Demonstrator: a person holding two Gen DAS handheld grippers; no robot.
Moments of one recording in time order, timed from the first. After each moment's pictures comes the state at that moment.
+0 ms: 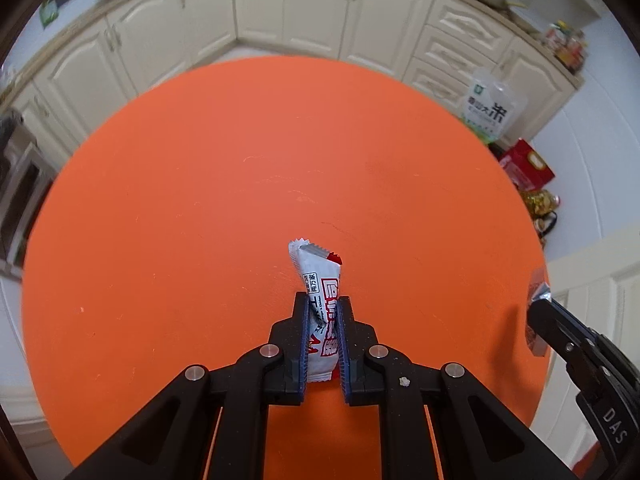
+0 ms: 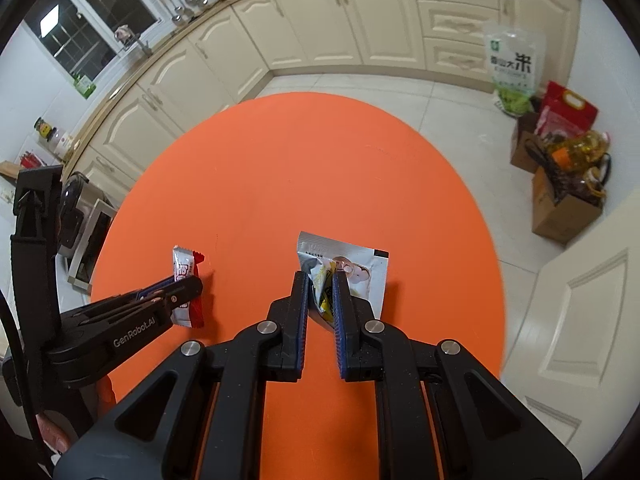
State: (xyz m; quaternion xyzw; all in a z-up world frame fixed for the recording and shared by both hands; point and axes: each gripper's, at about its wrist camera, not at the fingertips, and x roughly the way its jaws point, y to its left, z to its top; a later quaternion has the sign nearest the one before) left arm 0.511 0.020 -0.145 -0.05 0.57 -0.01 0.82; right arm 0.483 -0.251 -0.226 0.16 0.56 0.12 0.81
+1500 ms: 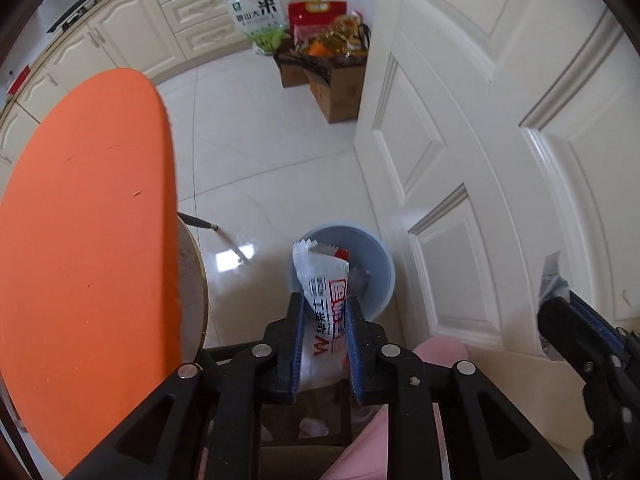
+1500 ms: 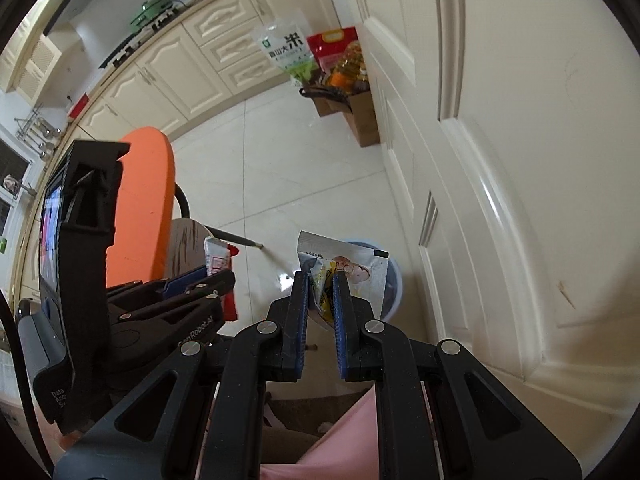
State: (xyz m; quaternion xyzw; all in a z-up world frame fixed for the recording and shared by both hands) left arm 0.333 -0.241 -0.202 0.22 0.58 -0.26 0.74; right arm 0.177 -0.445 -0.233 0.30 0.53 -0.17 0.78
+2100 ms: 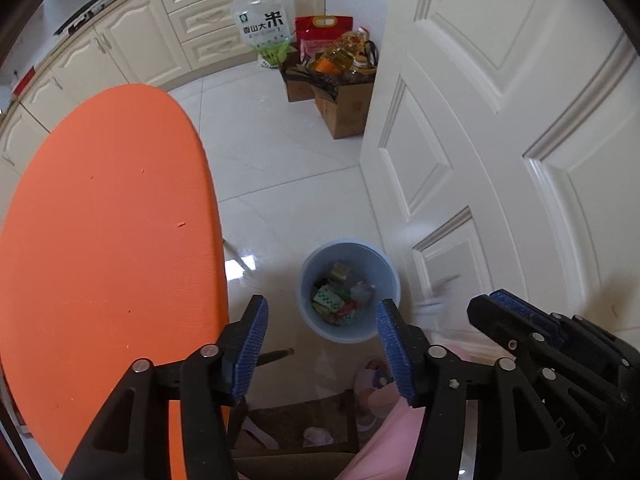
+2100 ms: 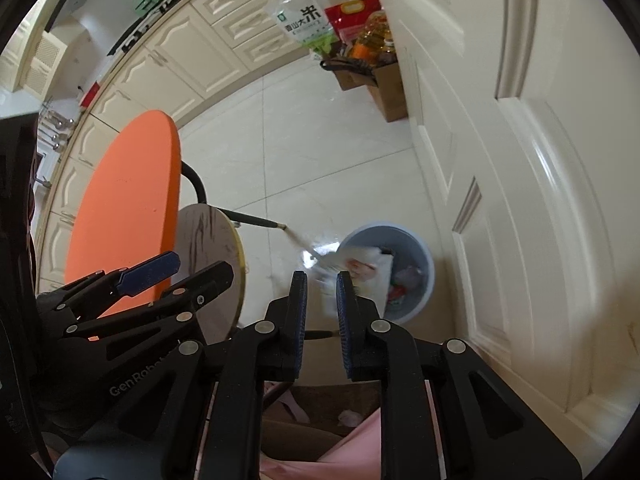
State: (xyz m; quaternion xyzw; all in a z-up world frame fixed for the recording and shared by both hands) left arm 0.351 -0.220 -0.182 0.20 0.57 -0.27 0.75; right arm 0.206 -0.442 -0.264 0.34 0.55 -0.12 0.76
